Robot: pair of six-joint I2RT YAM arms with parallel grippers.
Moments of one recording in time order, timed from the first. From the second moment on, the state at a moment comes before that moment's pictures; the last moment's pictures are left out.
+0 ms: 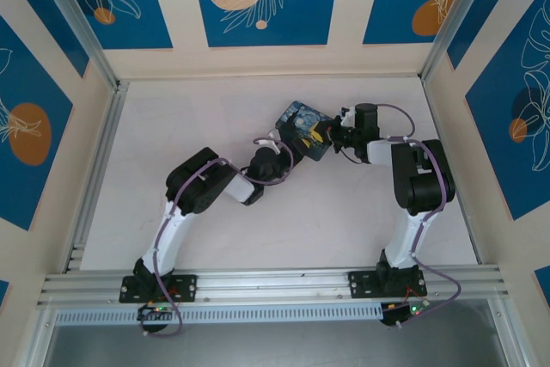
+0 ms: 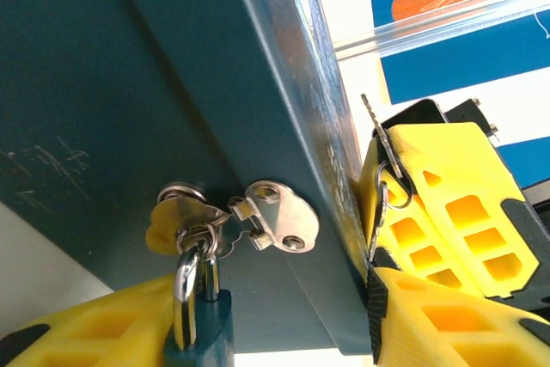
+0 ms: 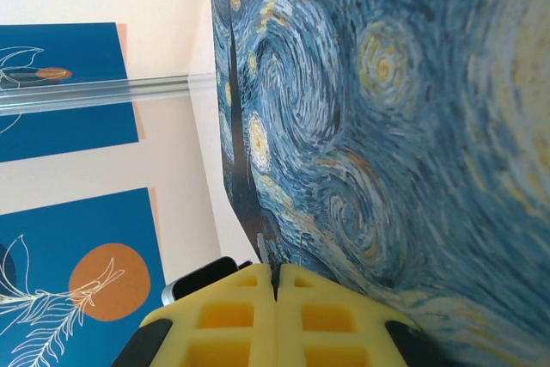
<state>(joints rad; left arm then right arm) -0.75 2.29 1.07 1.09 0.08 -1.25 0.12 1.89 0.97 0.35 -0.78 1.13</state>
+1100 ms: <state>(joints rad) -0.70 2.25 1.14 0.88 0.23 -1.17 0.12 1.89 0.97 0.35 -0.78 1.13</state>
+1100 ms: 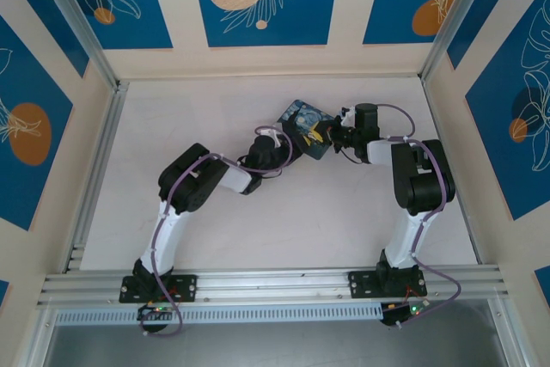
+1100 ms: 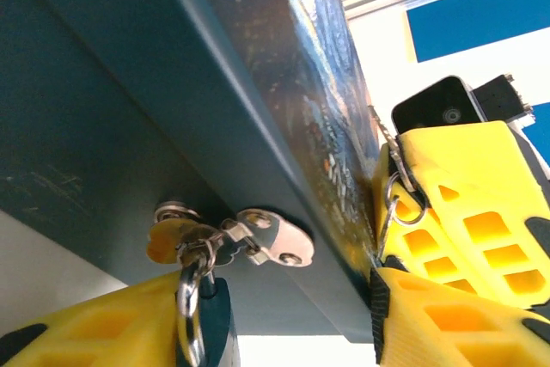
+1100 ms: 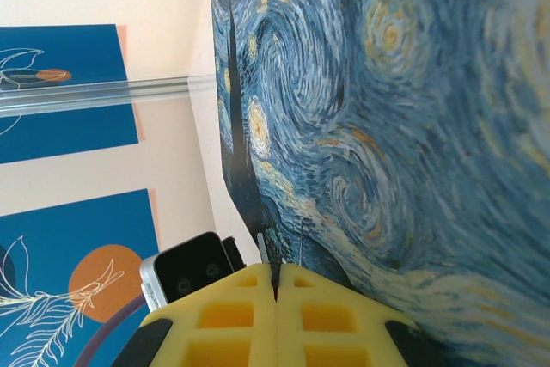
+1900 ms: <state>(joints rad) -0.70 2.23 1.18 0.76 0.24 -1.18 0.12 1.89 0.97 0.35 -0.77 1.13</state>
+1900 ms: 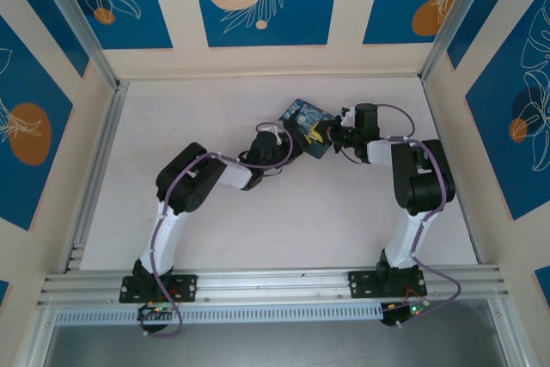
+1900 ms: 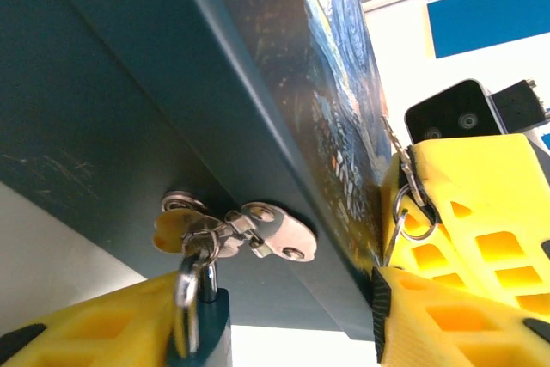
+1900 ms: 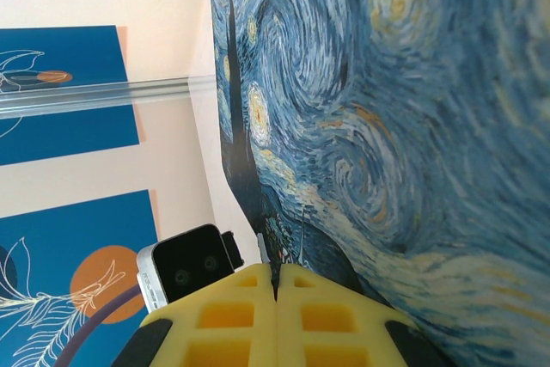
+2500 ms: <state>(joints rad) -0.68 2.20 1.22 0.60 0.29 -1.17 0.13 1.89 0.97 0.35 -0.77 1.14</state>
